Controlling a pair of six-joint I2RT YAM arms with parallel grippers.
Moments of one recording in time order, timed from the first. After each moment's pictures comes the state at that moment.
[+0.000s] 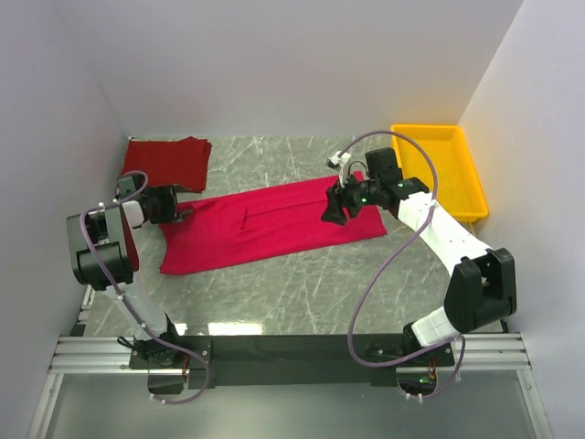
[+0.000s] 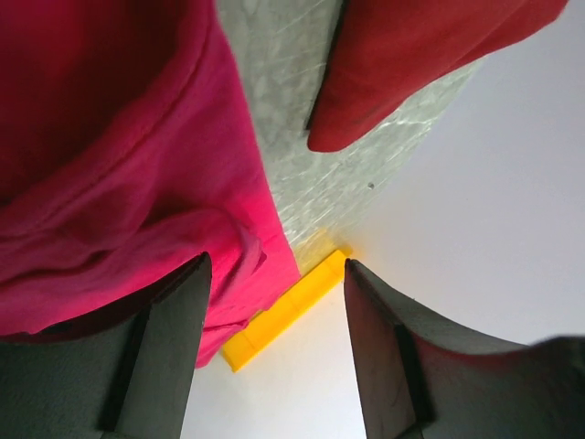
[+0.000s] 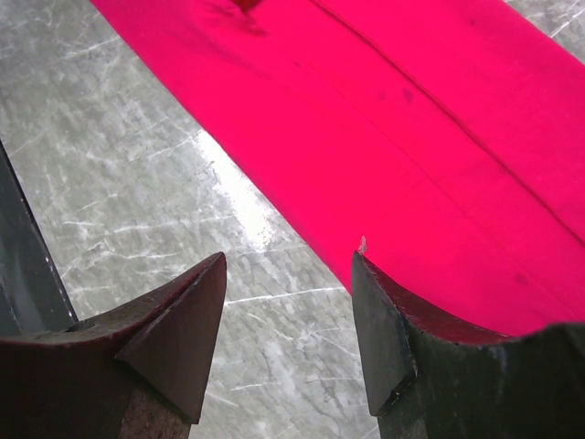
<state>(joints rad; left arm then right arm) 0.29 1.83 0.99 -0.03 0.49 -1.47 0.32 1.48 1.19 -0.52 -0.67 -0.32</state>
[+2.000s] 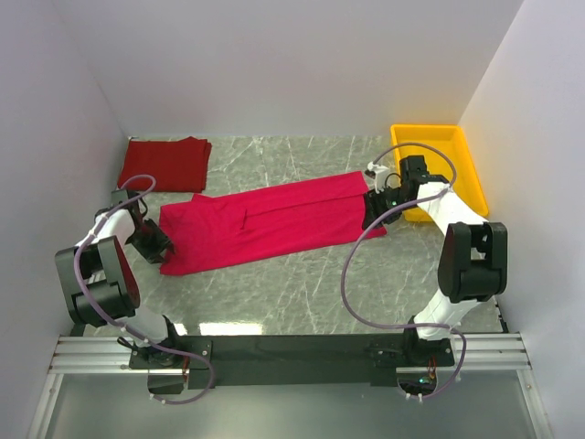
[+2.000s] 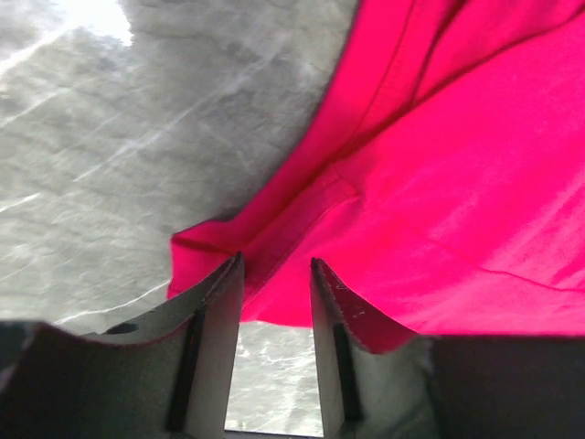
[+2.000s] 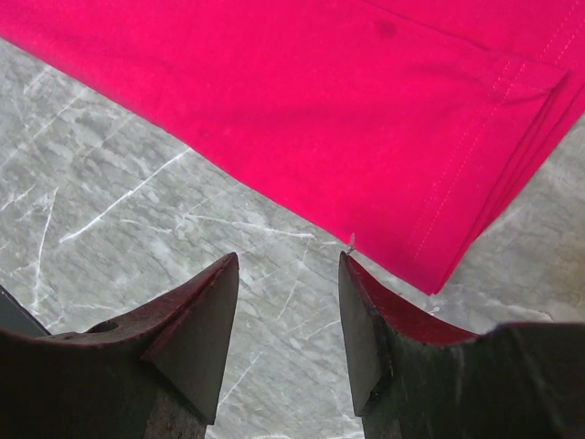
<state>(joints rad) 0.32 1.55 0.91 -0.70 0.13 -0.47 0.02 1.67 1.18 -0.71 -0.57 -0.43</state>
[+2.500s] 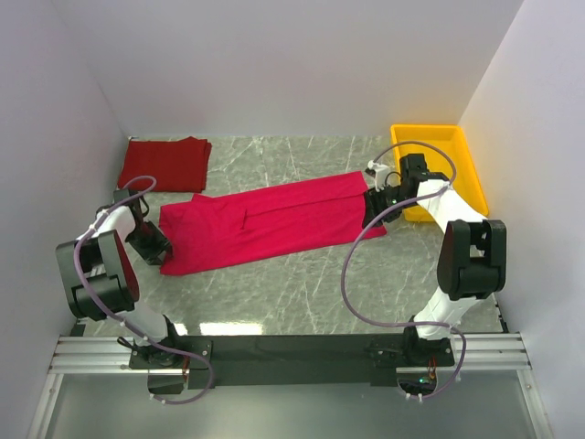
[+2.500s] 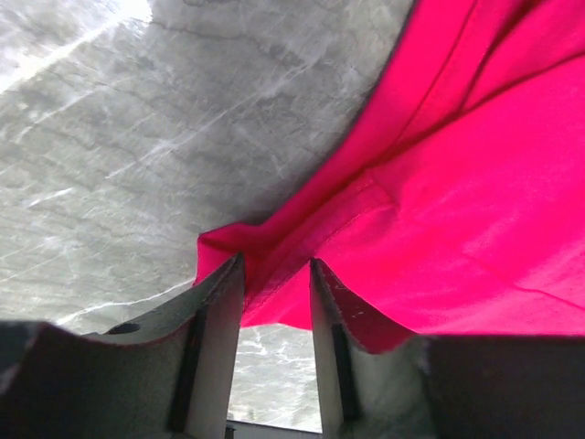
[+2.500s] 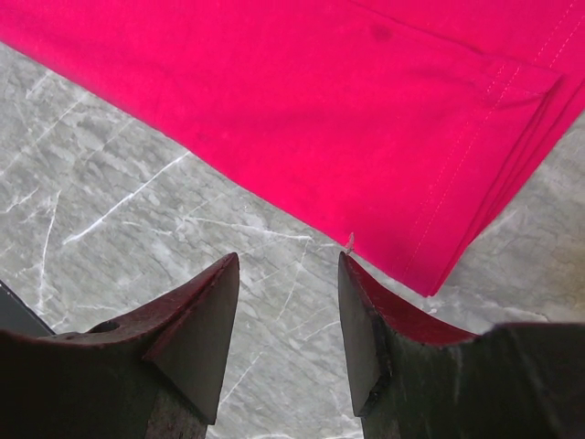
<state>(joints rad) 0.32 1.59 0.94 -0.75 0.07 -0.47 0.01 1.69 1.21 -0.73 -0.57 -0.43</state>
